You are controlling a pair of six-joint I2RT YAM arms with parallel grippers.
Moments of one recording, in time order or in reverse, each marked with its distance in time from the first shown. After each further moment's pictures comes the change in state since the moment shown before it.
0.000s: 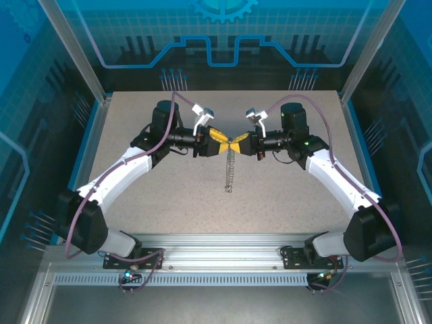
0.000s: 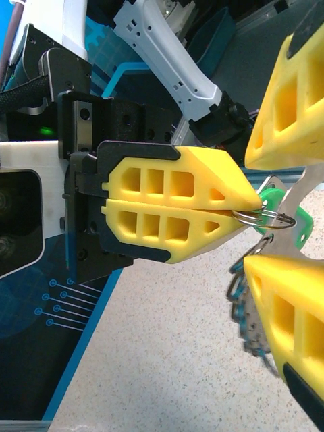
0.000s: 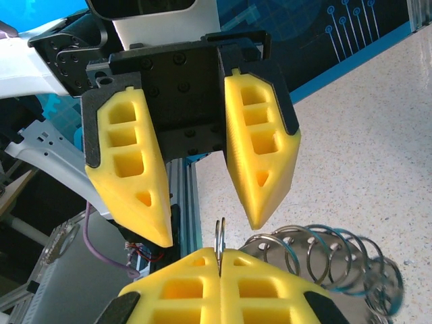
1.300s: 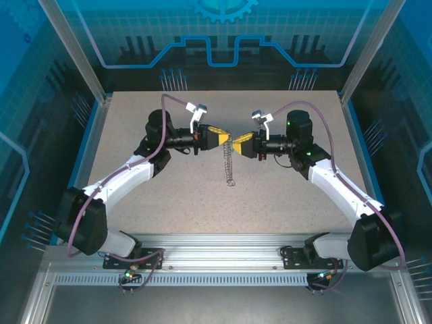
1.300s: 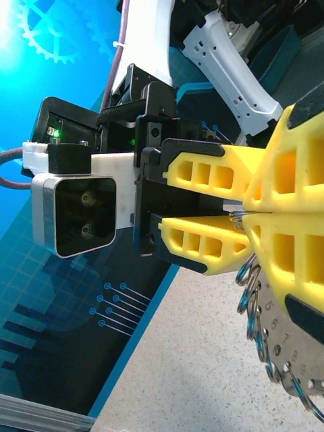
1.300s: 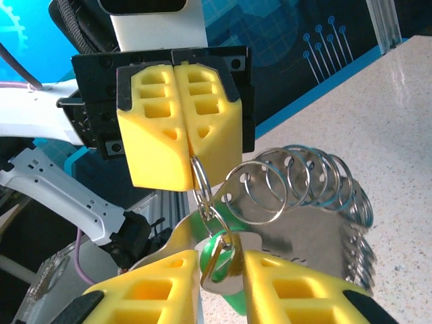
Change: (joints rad) left arm 0.003 -0.011 -0.175 0.568 -0.045 -0.423; right arm -0.011 -0.076 -0.146 0.256 0.061 0.193
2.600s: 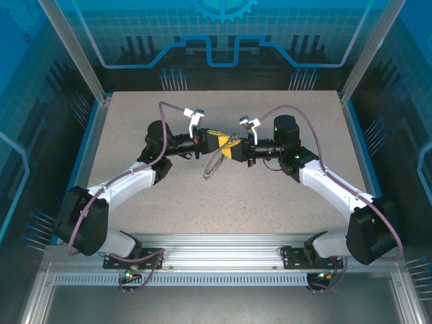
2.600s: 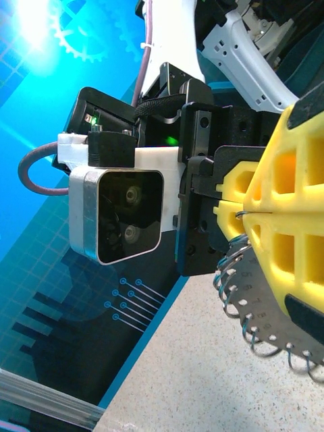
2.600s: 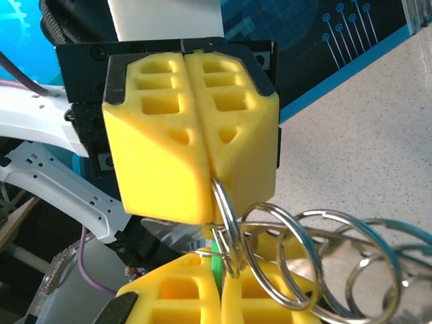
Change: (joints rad) left arm -0.025 -0.005 -0.126 0.227 -0.099 -0.136; right arm 0.108 0.056 -0.032 0.097 0.054 0.051
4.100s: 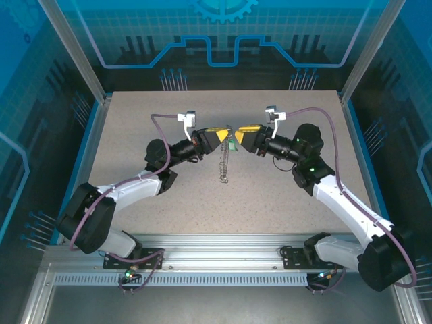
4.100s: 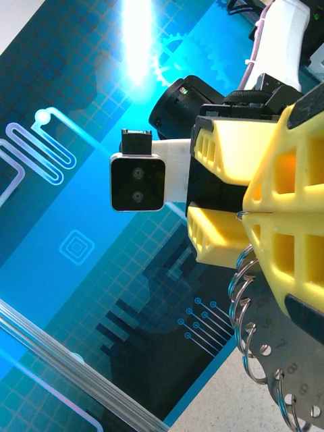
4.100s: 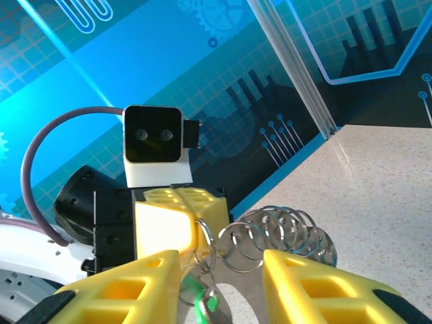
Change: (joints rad) left arm -0.083 0.027 -0.127 0.449 -0.291 -0.283; right arm -0.030 -0.216 -0.100 0.218 0.299 0.263
